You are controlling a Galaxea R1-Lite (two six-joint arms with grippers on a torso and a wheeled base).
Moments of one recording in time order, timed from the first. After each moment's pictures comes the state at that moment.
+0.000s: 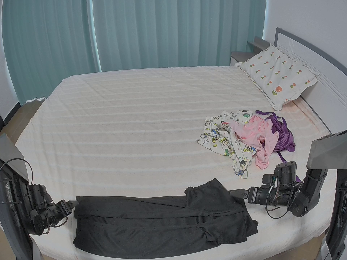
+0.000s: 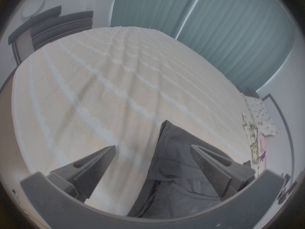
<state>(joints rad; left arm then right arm) 0.32 2.36 -0.04 -1.53 -0.18 -0.41 0.23 2.26 -0.42 -1.17 0.35 0.44</state>
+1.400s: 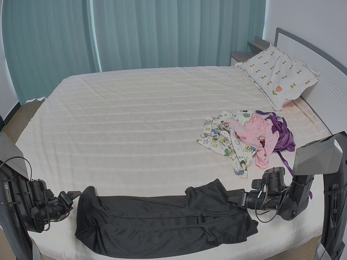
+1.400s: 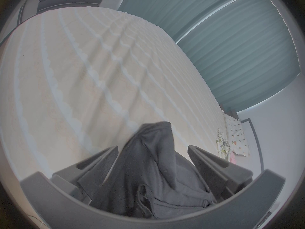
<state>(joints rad) 0.31 2.33 -0.09 -1.54 -0.37 -0.70 0.29 2.39 -0.49 -1.22 0.37 0.48</state>
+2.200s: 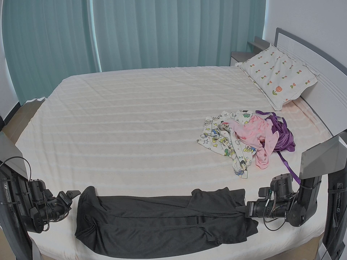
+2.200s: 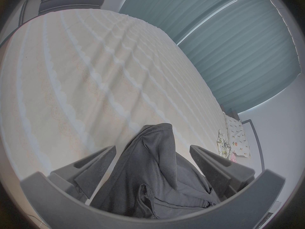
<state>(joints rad) 0.31 2.32 -0.07 -1.55 -0.36 -0.70 0.27 2.35 -0.32 -1.28 0.37 0.41</state>
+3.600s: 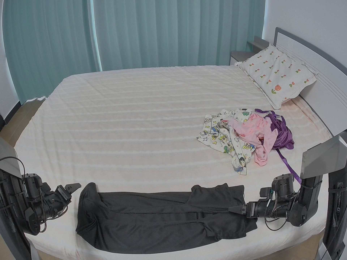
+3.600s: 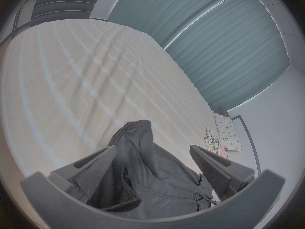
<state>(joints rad) 0.24 2.15 -0.02 -1.55 -0.35 -0.72 0.25 2.35 -0.31 -1.28 0.37 0.38</state>
